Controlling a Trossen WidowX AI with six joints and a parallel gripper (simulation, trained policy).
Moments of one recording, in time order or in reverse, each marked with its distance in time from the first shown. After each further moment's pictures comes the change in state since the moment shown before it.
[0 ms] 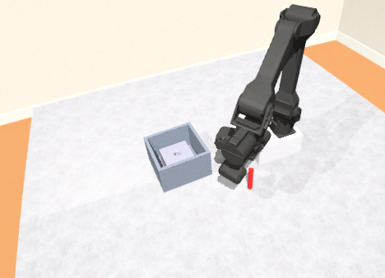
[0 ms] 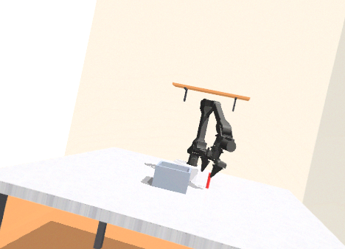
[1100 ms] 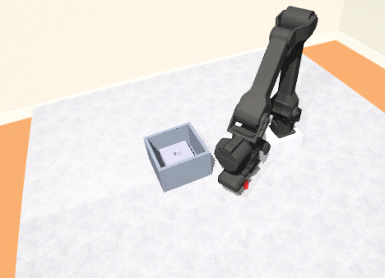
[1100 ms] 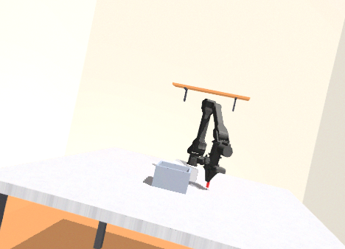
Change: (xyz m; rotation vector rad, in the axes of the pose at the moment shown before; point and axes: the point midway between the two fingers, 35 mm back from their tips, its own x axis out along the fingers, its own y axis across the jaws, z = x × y) arm 0.032 0.008 -0.013 0.035 0.109 0.044
